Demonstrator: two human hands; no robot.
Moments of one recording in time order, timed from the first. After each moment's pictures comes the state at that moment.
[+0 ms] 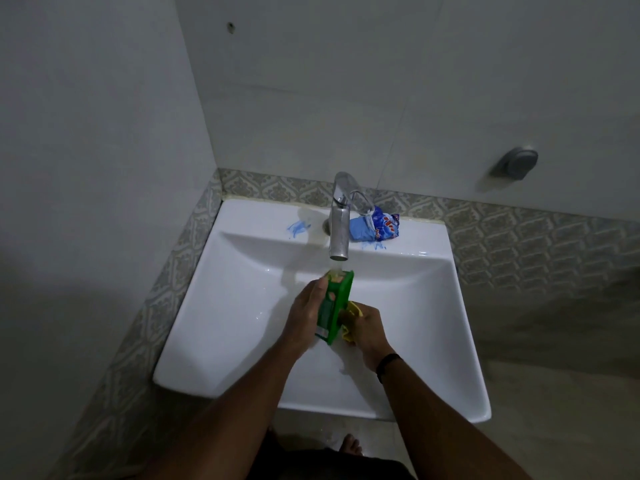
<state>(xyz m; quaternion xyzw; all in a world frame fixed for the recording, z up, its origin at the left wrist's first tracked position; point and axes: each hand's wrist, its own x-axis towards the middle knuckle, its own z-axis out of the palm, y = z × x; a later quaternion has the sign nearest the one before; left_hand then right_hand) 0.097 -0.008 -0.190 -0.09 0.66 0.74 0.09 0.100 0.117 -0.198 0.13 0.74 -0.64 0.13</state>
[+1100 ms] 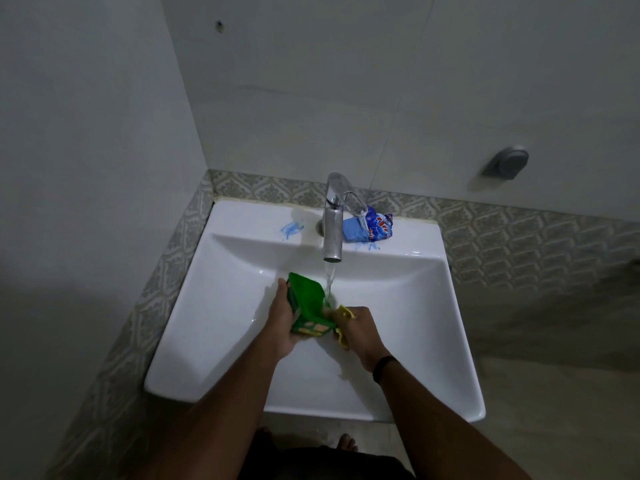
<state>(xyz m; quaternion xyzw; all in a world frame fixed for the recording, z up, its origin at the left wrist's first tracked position) 0.077 -0.025 -0.203 -0.32 0.41 0.82 0.25 0.096 0.120 -0.208 0.12 0.78 -0.60 0.14</state>
